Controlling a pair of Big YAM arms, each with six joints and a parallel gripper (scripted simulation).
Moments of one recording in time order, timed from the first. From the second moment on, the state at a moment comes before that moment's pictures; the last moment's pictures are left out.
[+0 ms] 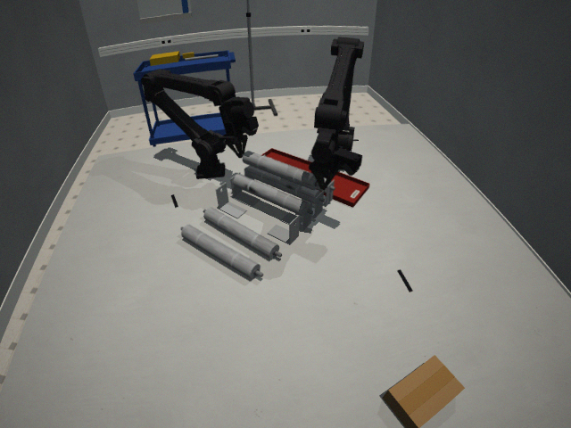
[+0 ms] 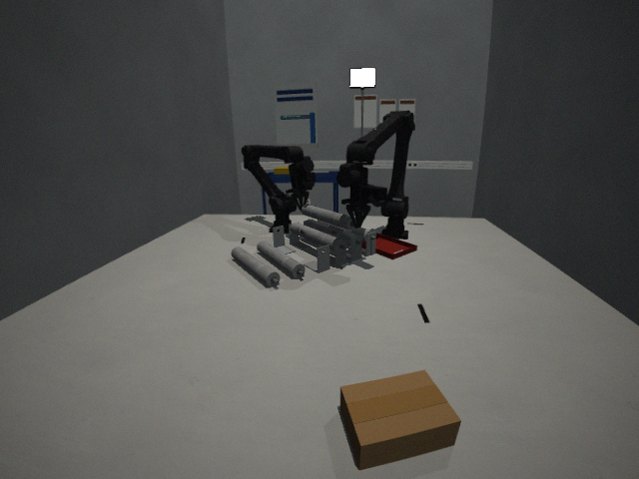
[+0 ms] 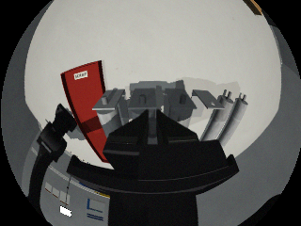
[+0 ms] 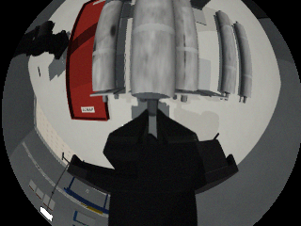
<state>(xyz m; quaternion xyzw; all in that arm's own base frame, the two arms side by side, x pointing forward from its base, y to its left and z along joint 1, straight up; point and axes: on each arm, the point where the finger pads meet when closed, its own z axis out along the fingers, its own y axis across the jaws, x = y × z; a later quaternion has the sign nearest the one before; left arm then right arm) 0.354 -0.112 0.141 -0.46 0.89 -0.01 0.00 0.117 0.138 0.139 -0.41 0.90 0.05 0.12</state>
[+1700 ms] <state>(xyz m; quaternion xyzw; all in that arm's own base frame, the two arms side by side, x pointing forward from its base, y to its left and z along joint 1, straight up) 0.310 -0.081 0.141 -0.46 0.89 -0.01 0.00 0.078 0.172 0.139 -0.41 0.90 0.05 0.12</state>
